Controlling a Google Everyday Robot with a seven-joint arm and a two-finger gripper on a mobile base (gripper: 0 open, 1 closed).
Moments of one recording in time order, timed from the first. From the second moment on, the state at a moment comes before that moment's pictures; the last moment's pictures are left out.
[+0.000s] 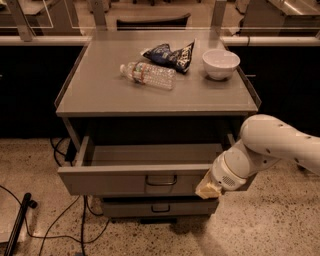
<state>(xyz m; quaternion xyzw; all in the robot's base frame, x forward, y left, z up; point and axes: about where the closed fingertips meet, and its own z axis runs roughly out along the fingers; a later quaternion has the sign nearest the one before) 0.448 -0.130 0.646 -0.53 0.81 0.19 0.13</state>
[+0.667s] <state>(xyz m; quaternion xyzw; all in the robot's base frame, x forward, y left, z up) 0.480 -0.144 0.645 -0.53 0.82 0.16 0.14</state>
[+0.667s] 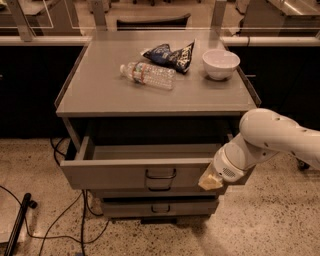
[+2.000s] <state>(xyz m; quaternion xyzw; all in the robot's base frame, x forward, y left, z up) 0.545 -0.105 0.661 -0.60 0.78 0.14 0.14</state>
